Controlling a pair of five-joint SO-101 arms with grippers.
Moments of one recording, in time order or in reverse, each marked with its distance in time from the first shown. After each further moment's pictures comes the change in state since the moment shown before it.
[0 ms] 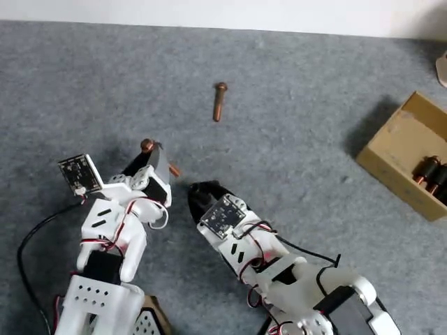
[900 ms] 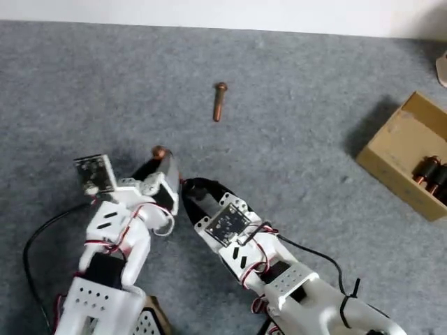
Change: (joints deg) left arm 1.7 -3.5 0.0 4.7 -3.8; right arm -1.9 -22.2 4.8 12.1 0.1
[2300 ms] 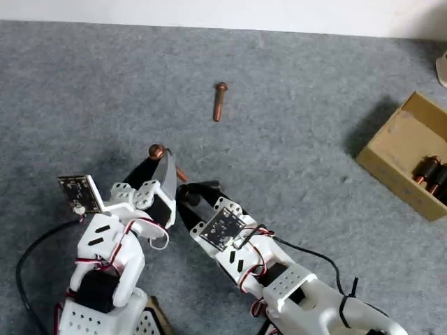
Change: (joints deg) left arm 3.6 -17.8 0.0 11.1 -0.4; right arm -2.6 0.0 0.1 0.6 0.0
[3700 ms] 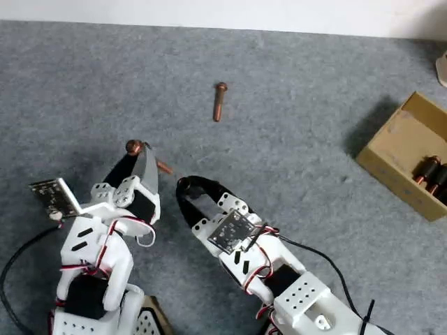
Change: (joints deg) left arm -6.3 -0.2 -6.9 4.0 2.1; right arm 0.4 -21.9 0.4 17.2 0.0
